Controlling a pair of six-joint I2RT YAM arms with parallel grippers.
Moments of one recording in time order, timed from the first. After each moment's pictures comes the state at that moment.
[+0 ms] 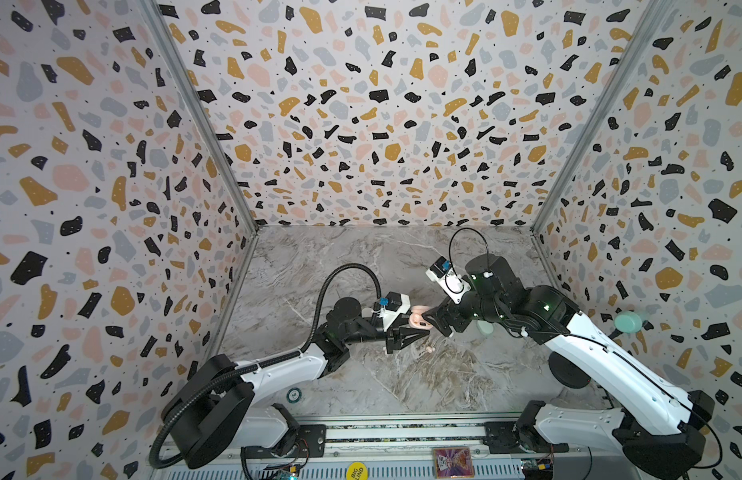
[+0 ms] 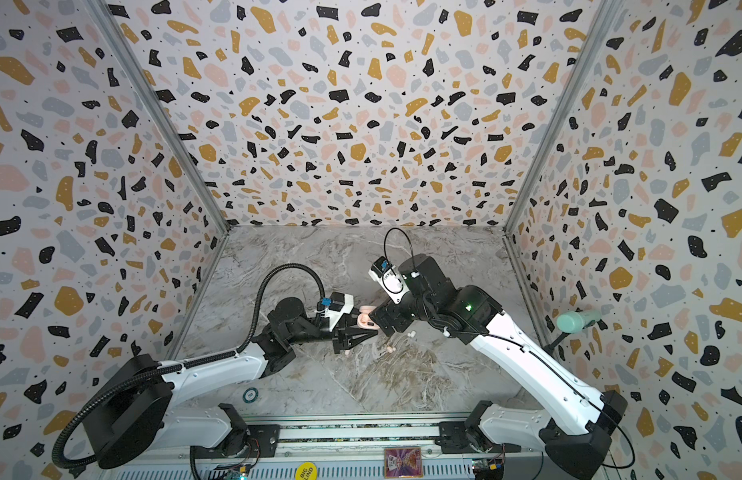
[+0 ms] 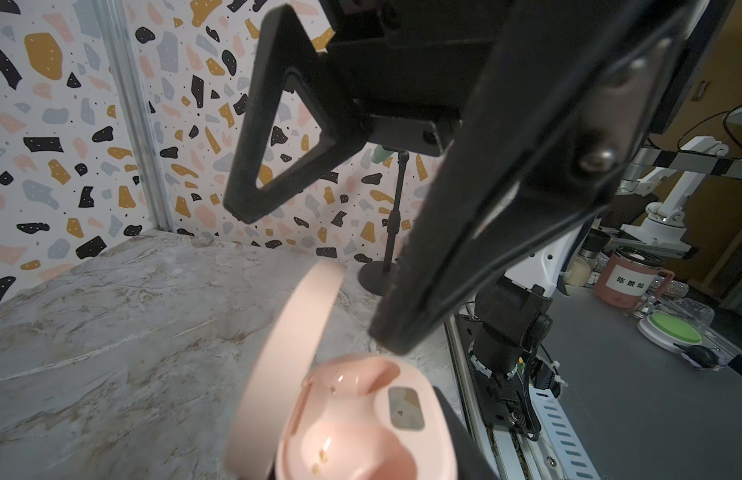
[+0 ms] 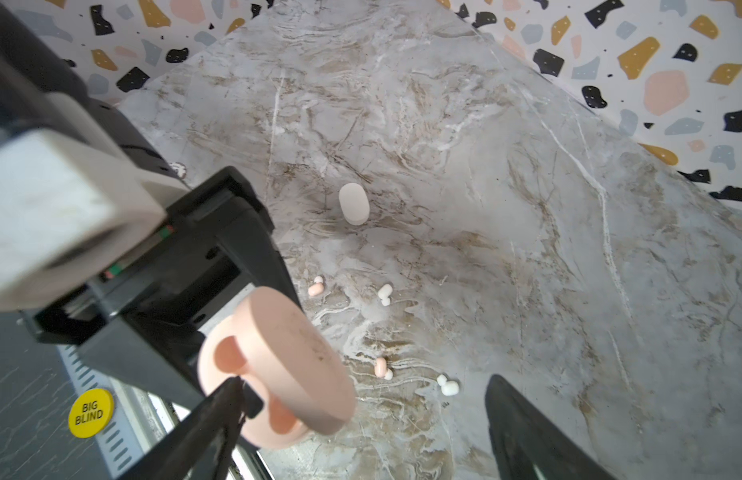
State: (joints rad) left arm -0.76 1.32 0.57 0.75 0.75 -0.09; right arm 0.78 1.17 1.36 -0.92 -0.09 -0.04
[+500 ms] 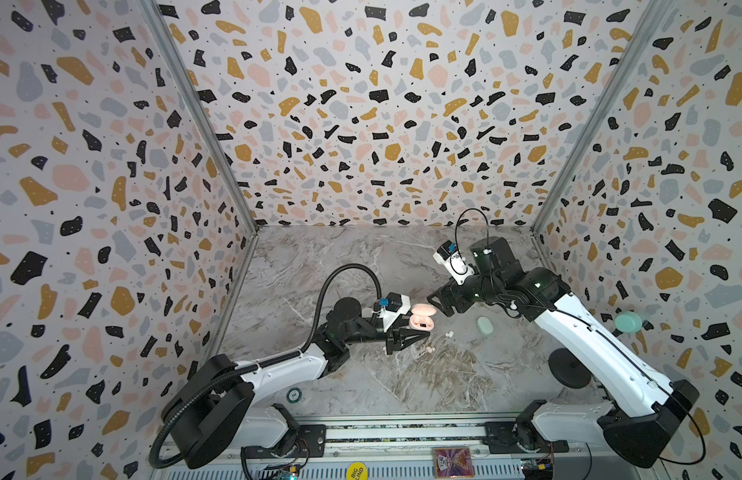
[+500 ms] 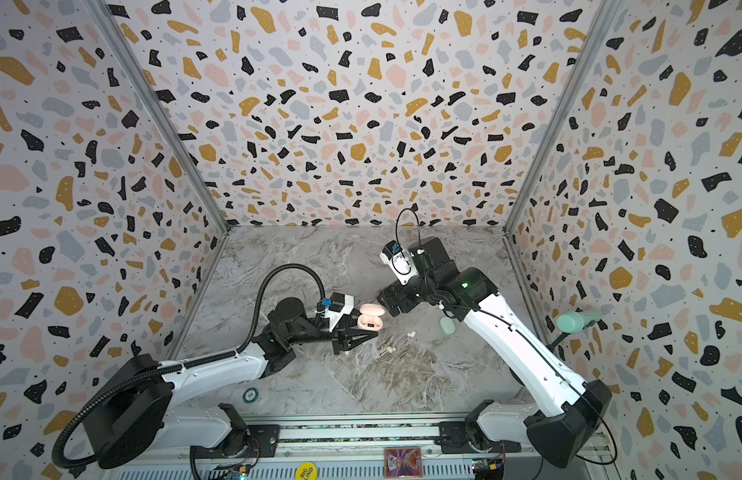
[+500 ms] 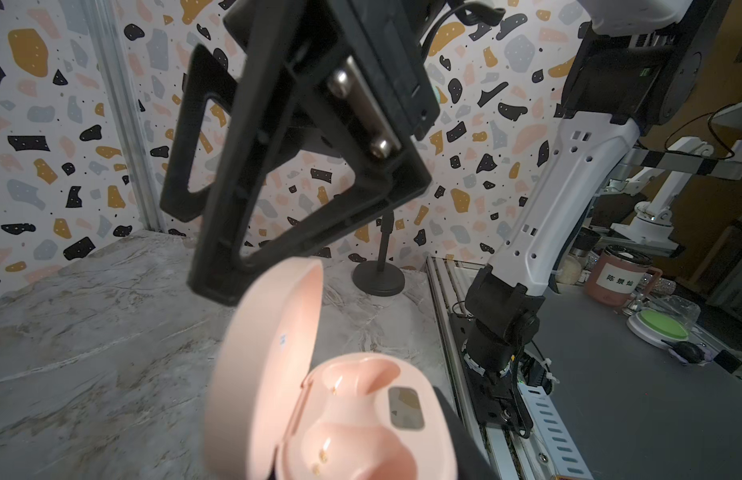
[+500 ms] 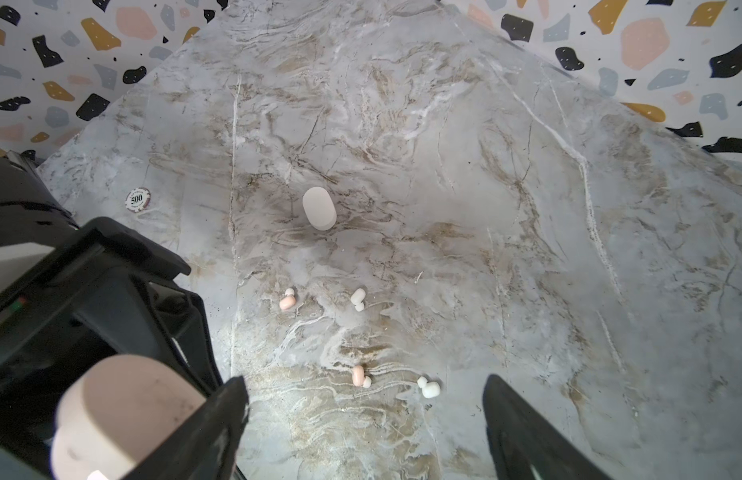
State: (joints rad) left arm -0.76 1.32 0.57 0.75 0.77 -0.10; right arm 0.63 1.28 1.40 -0.92 -0.19 -0.06
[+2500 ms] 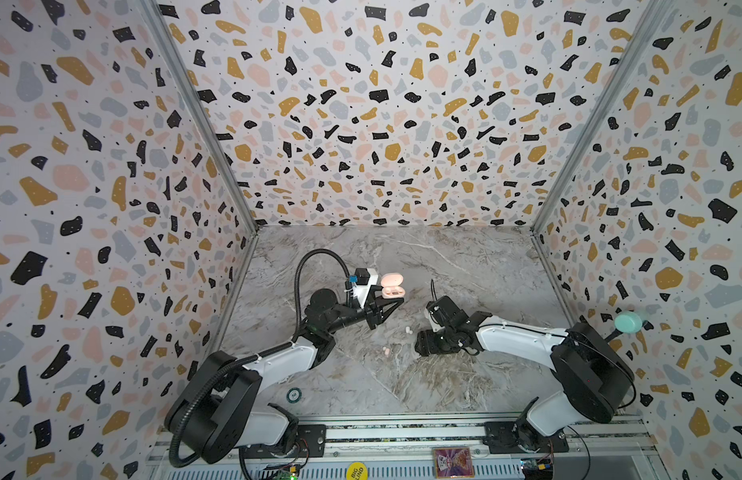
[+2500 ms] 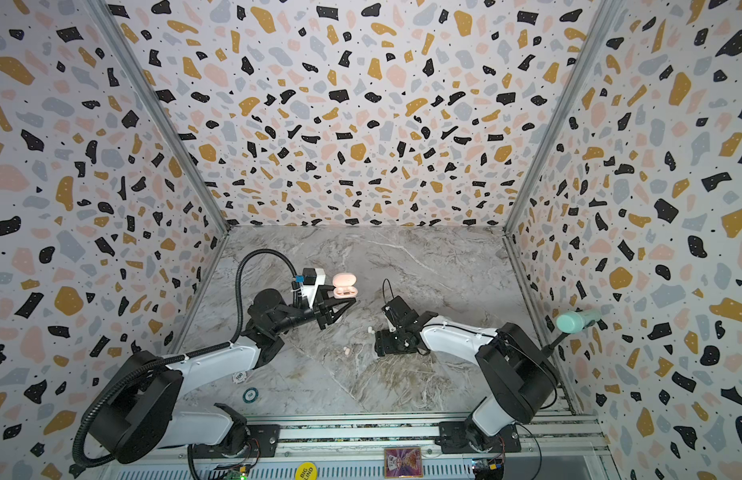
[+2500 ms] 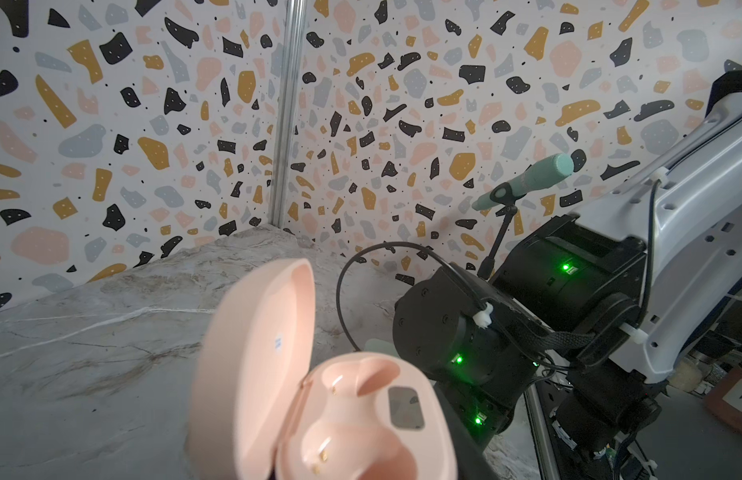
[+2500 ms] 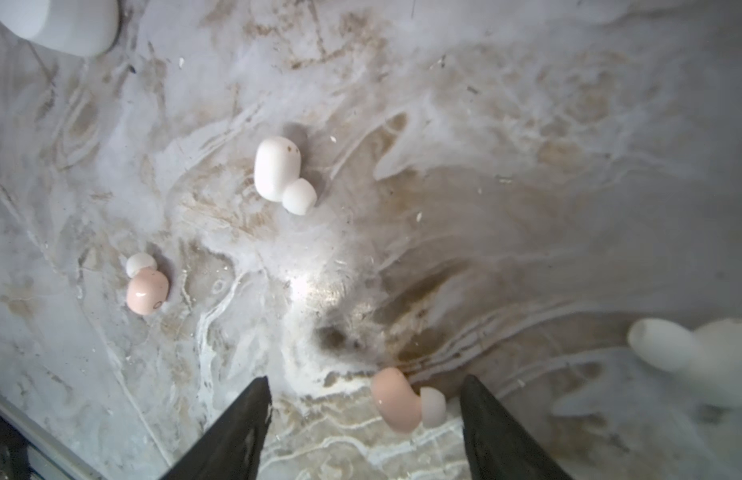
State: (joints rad) left arm -0.52 1.35 0.52 0.91 0.70 -0.27; right arm 0.74 1.55 0.79 -0.38 -0.19 0.56
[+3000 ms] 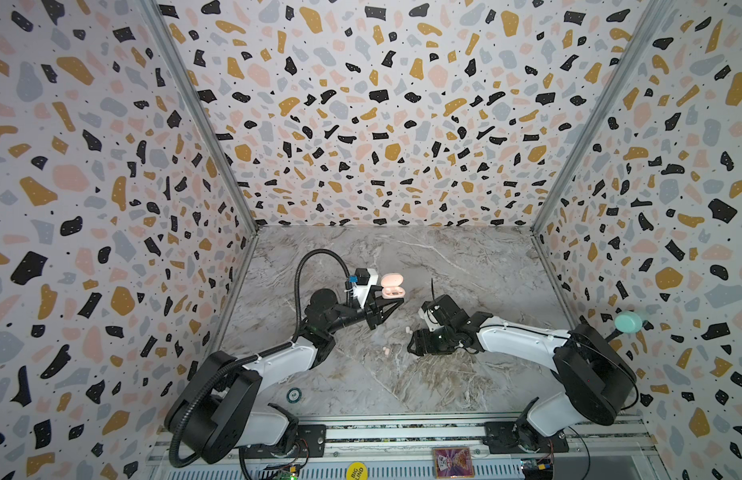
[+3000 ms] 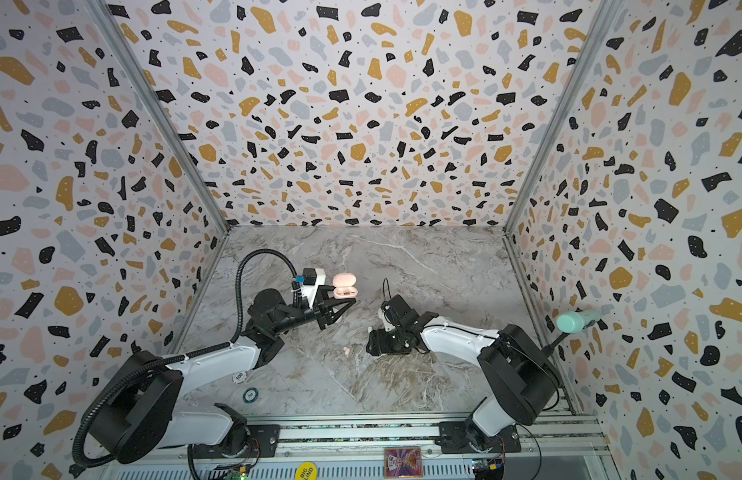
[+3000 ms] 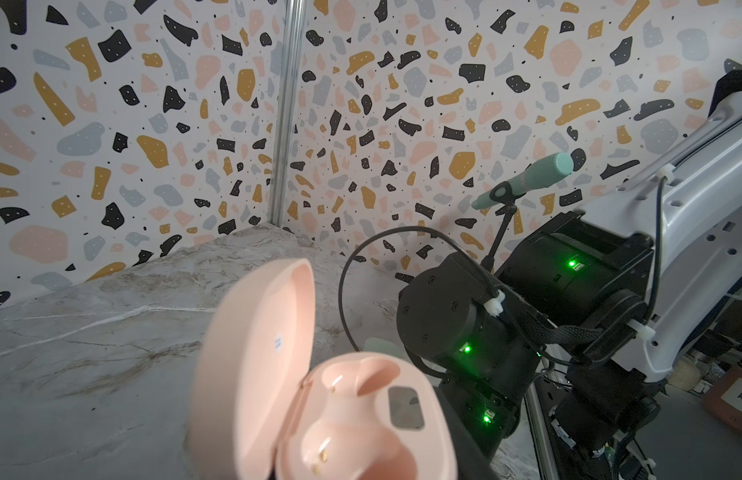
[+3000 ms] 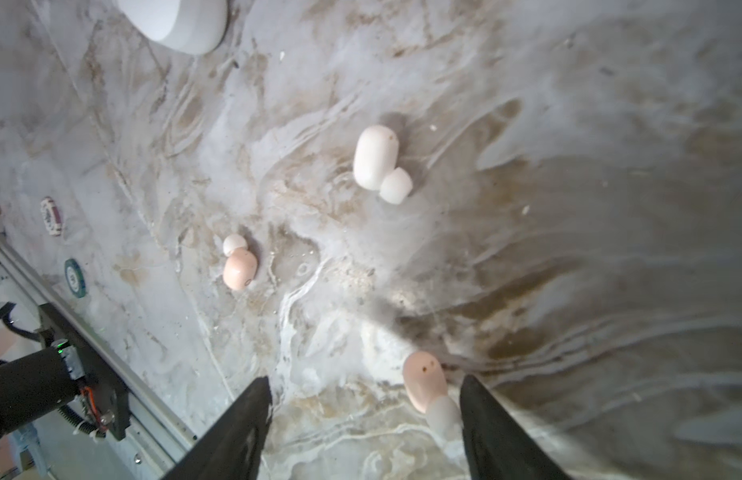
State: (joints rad) left arm -0.52 1.35 0.52 0.91 0.70 -0.27; right arm 0.76 1.52 0.79 -0.34 -0.33 0.59
